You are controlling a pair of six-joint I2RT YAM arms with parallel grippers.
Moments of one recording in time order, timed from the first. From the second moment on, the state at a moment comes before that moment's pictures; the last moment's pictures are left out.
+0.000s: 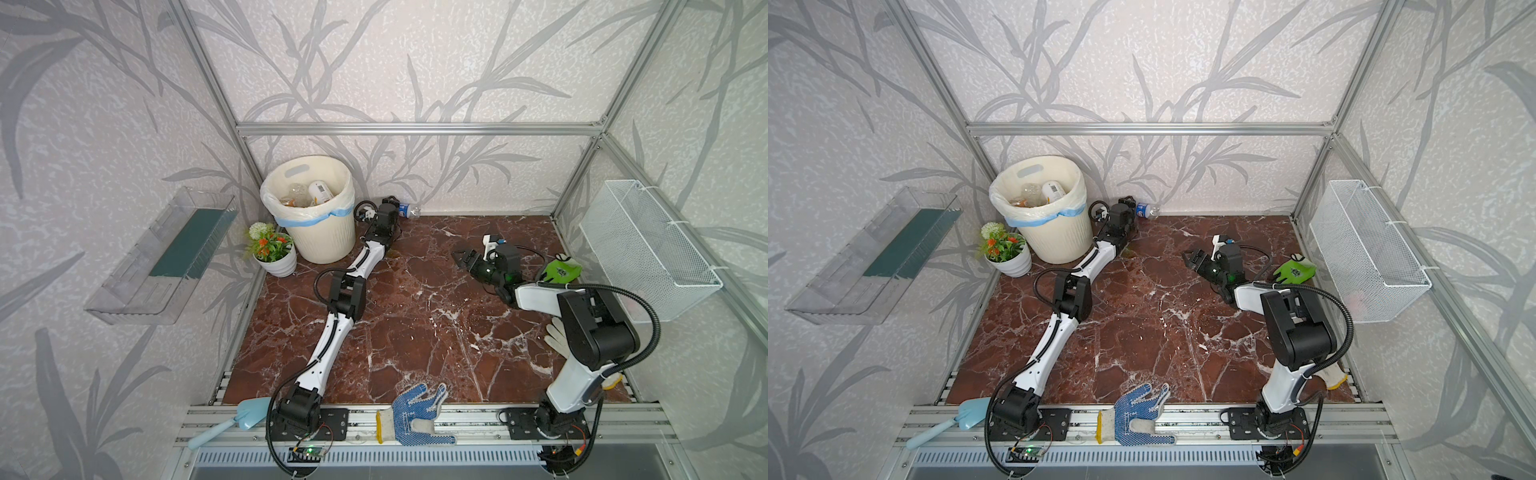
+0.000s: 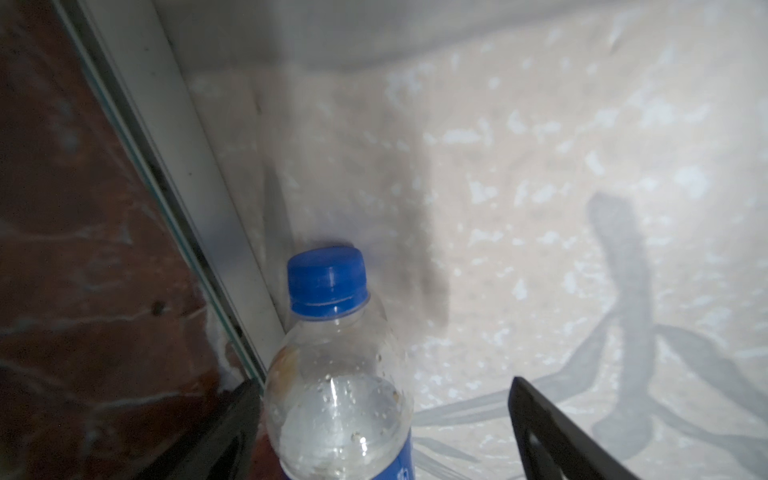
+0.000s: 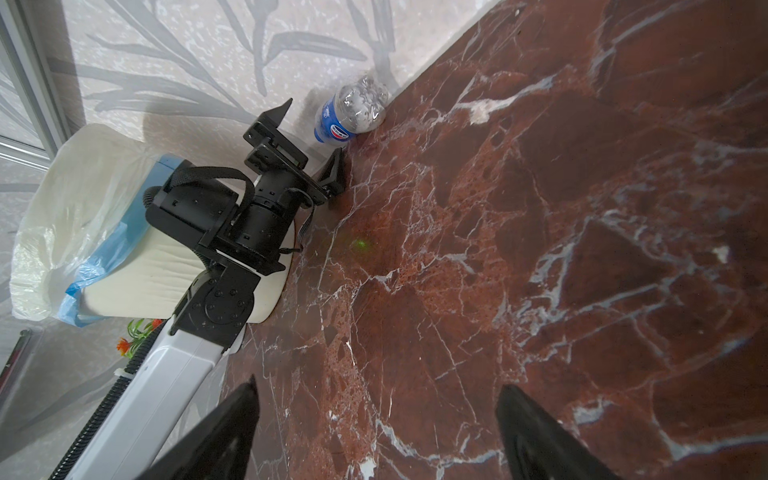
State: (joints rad) left arm -0.29 3.08 2.81 0.06 -0.23 -1.51; right arm 0.24 1.78 0.83 0.54 -0.39 0.84
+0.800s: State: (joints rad) left arm -0.35 3.12 2.84 0.10 -0.18 -1.34; right arm 0.21 2.08 1.13 0.56 -0.41 0.85
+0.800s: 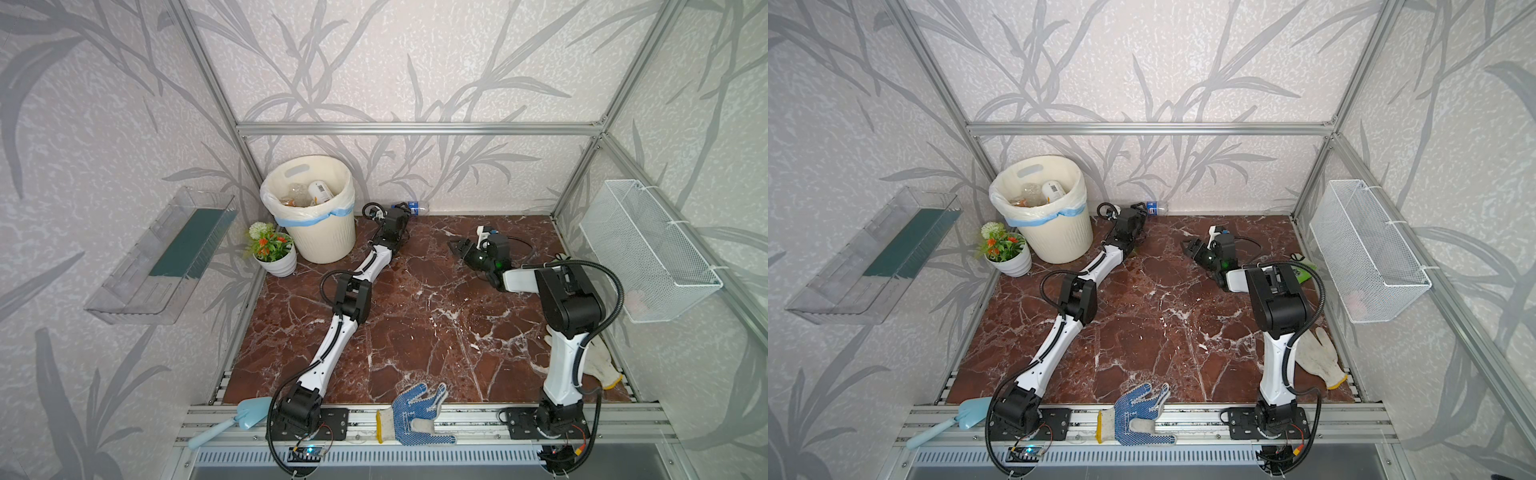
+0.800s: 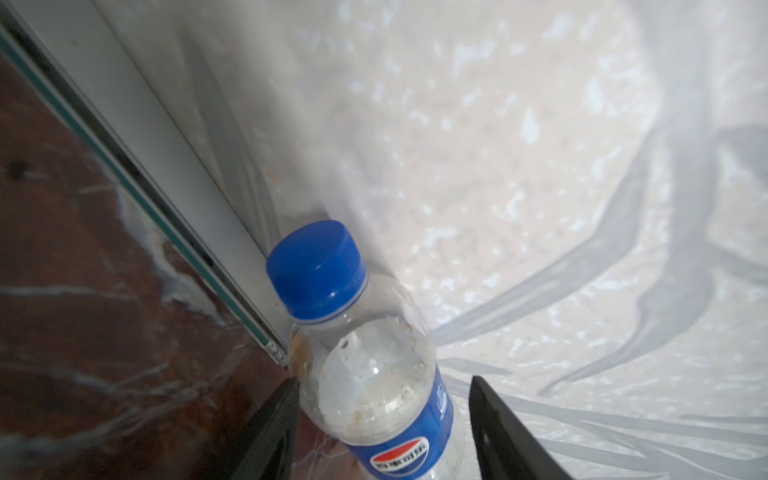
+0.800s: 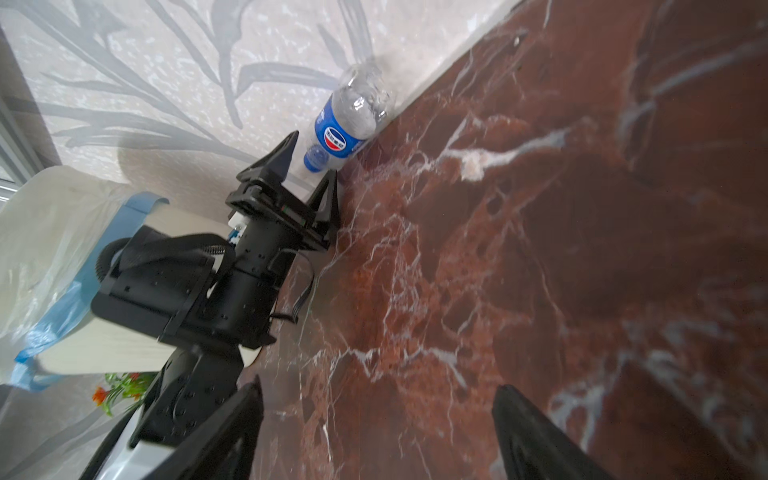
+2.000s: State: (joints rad) left arm -0.22 2.98 2.74 0.04 0.27 -1.04; right arm 0.30 3.08 2.81 0.08 -0.22 0.86
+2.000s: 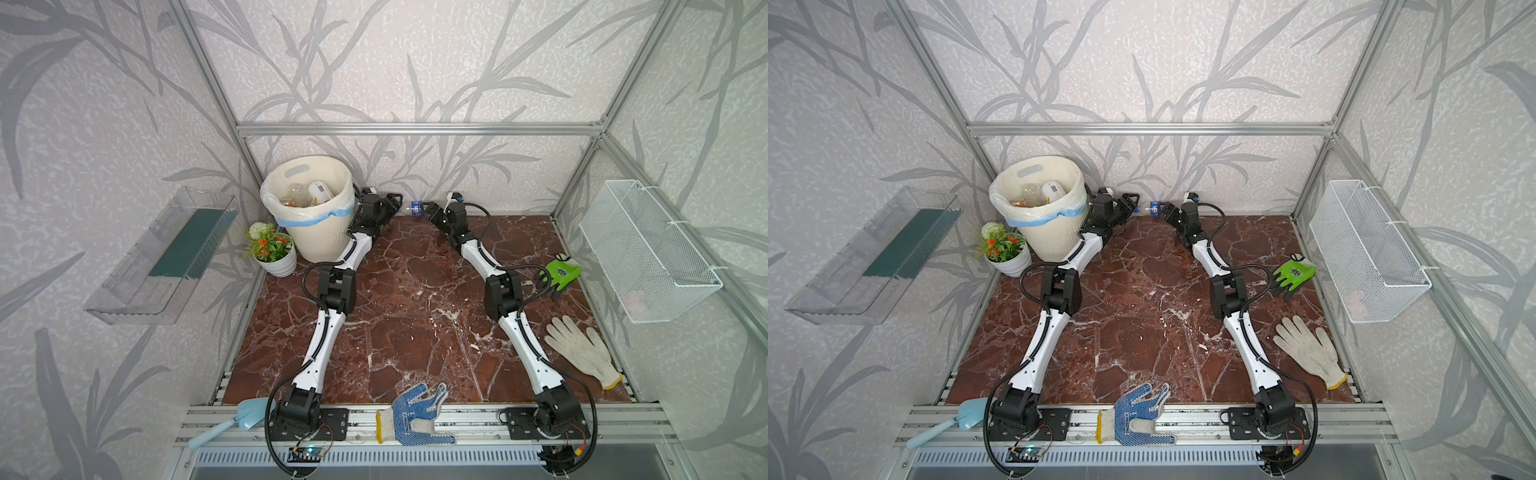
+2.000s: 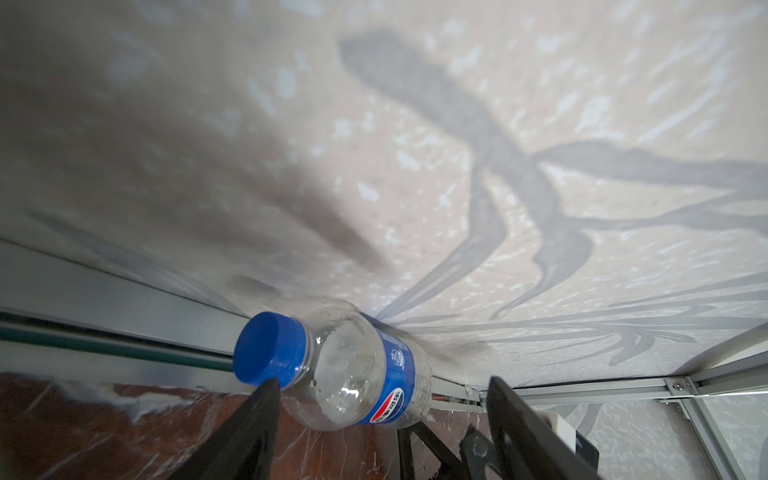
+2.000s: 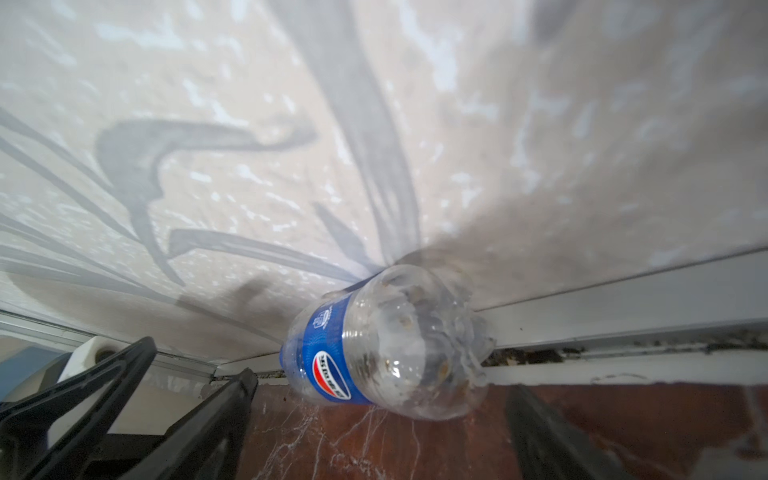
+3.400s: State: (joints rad) left arm -0.31 3.09 2.81 0.23 0.24 -0.98; right arm 0.17 3.13 2.75 0.43 -0.49 1.00
